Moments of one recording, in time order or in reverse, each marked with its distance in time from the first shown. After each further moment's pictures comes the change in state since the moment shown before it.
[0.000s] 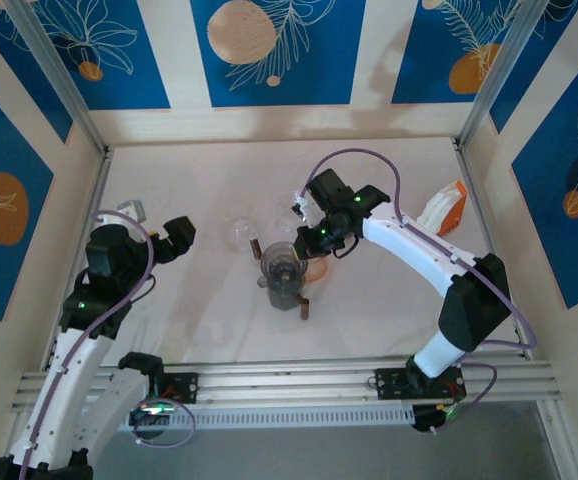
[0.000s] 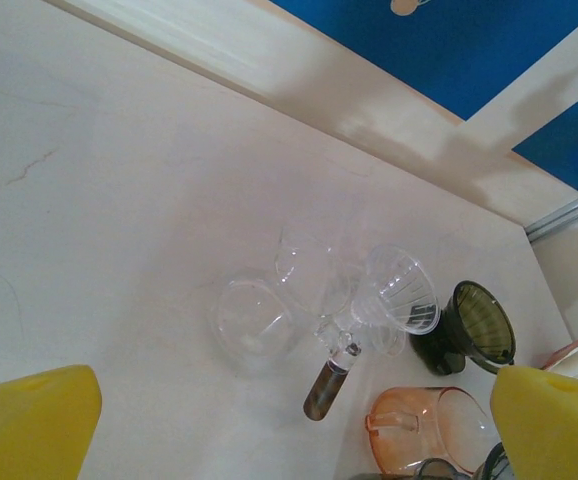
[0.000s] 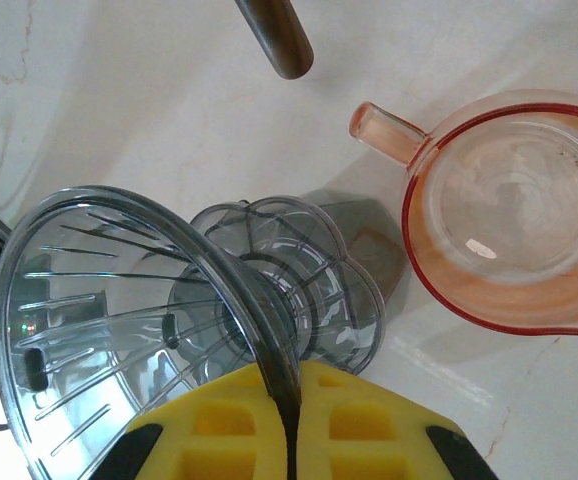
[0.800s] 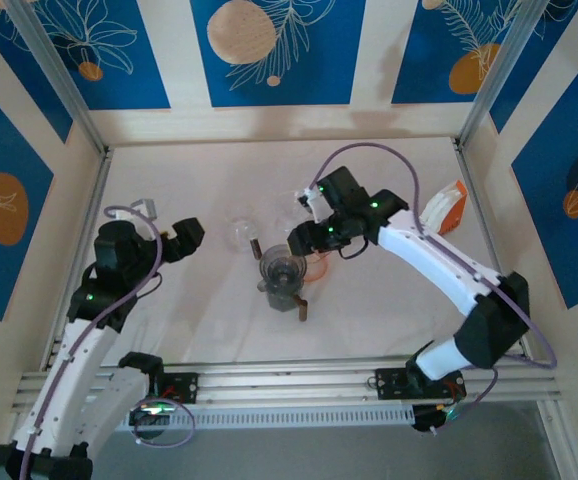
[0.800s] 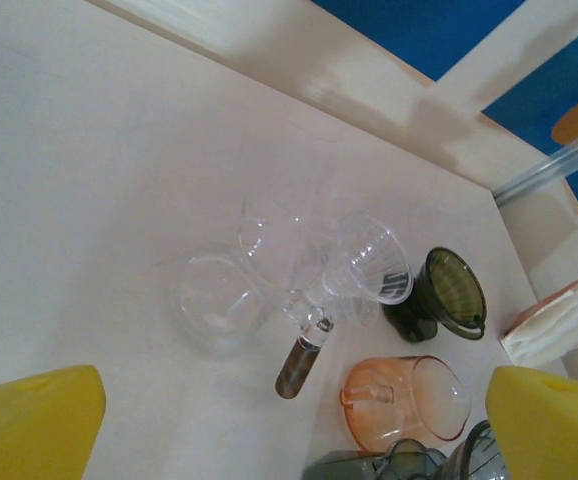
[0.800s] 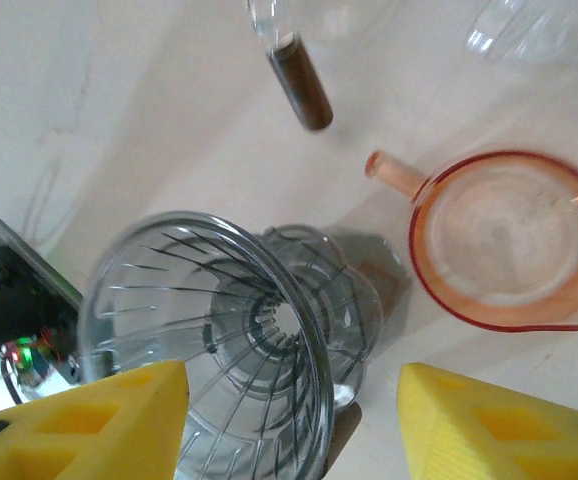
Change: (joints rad) left arm -0.002 0.061 -0.042 0.076 0.124 -0.004; right arm -0.009 -0.146 -0.035 0.074 0.045 0.051
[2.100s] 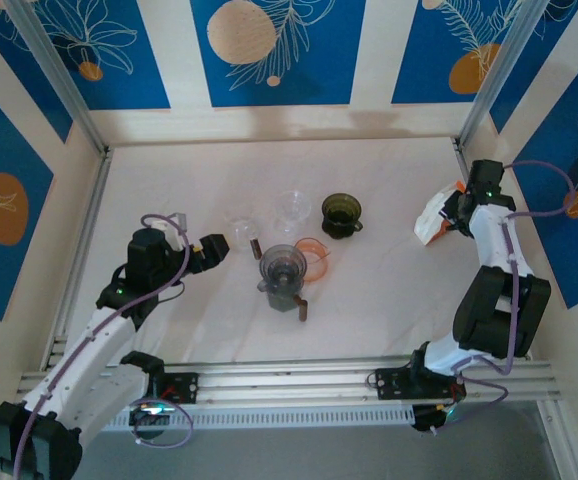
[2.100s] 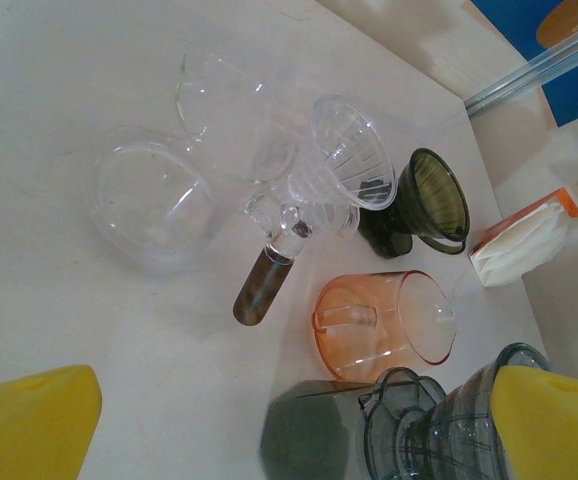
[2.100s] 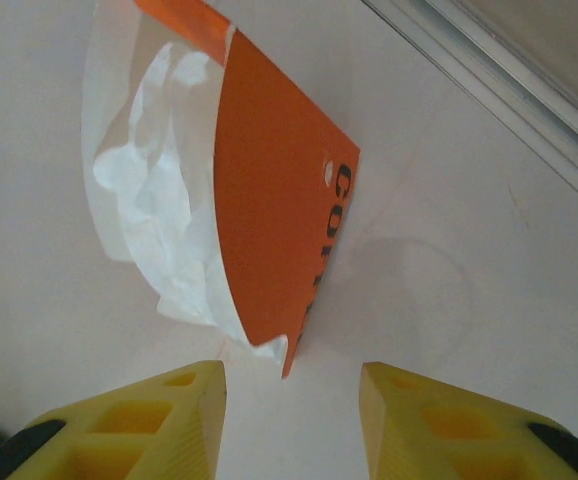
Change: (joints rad) left arm -0.106 0.094 -0.188 0.213 0.087 -0.083; right arm -0.932 0.066 -0.172 0.232 0.383 0.127
